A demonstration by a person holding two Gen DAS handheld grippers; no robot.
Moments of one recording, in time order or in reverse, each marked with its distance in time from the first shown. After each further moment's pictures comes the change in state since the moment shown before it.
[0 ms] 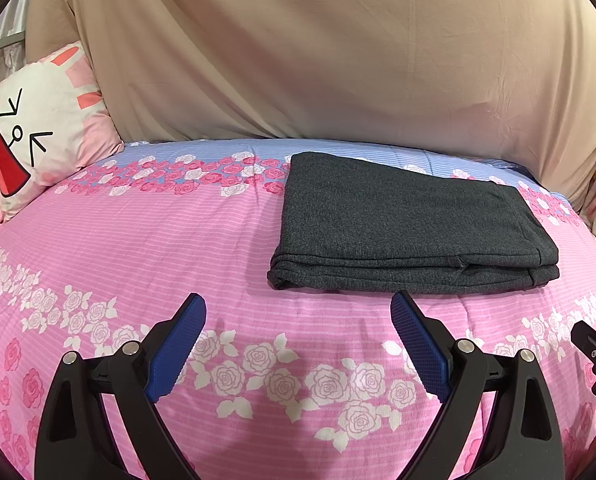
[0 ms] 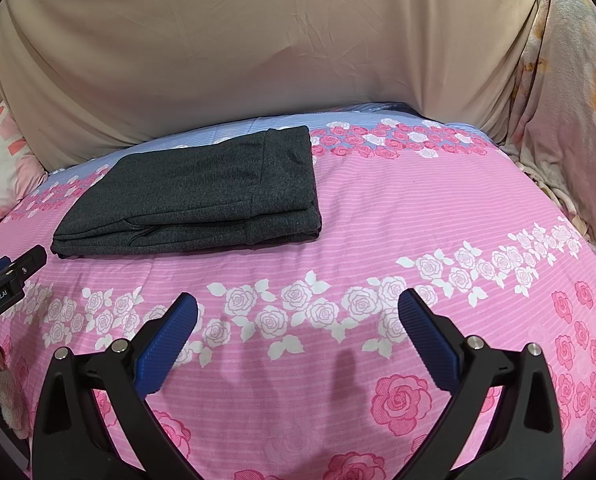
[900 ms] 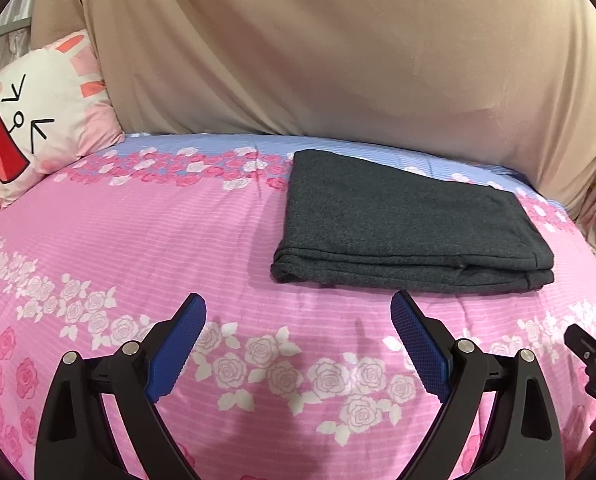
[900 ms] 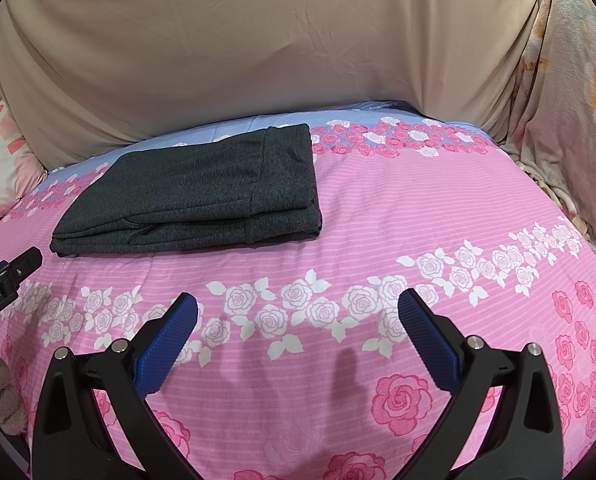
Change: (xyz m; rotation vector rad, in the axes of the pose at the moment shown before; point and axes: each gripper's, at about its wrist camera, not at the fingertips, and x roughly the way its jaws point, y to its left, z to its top) left arm -0.002 0.009 0.000 -0.033 0.010 -0.030; right arm 0.001 0.001 0.000 0.001 0.002 -0.002
